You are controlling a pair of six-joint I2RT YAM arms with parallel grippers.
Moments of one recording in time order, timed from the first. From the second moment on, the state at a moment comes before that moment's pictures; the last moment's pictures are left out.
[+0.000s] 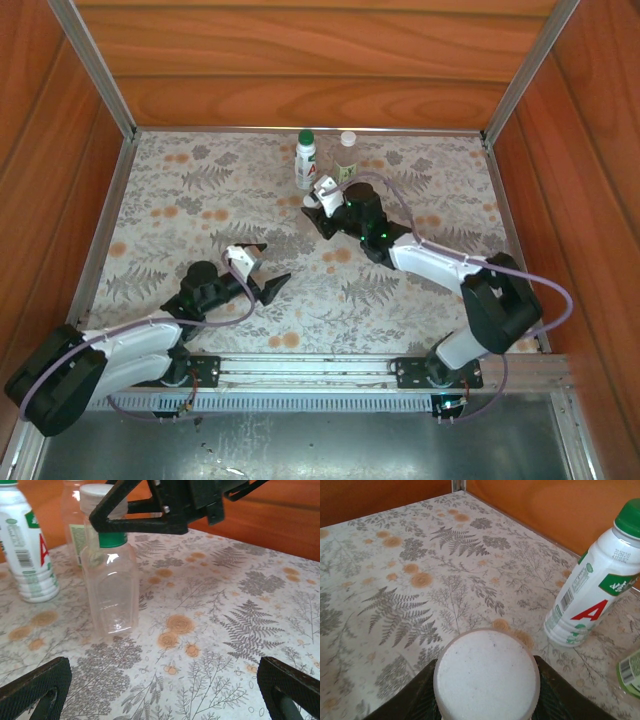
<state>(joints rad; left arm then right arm) -0.67 0.99 0.10 0.72 0.27 -0.02 0.70 1.56 0.91 0.26 -0.17 -0.17</state>
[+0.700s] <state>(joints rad) -0.67 0.94 0.10 0.60 0.21 -0.02 0.68 1.74 0.97 0.36 -0.22 -0.12</state>
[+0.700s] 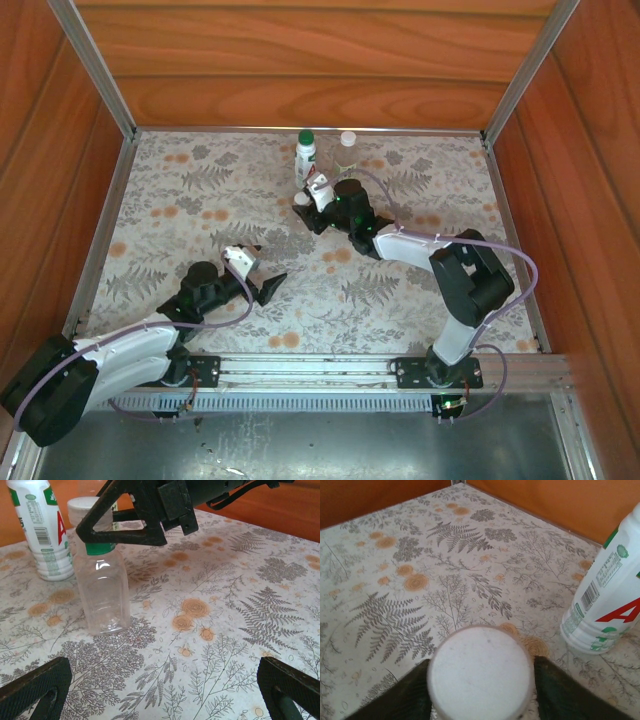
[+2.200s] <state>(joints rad) 0.03 1.55 0.39 0.72 -0.05 0.02 0.02 1.53 0.44 0.63 -0.16 -0.06</state>
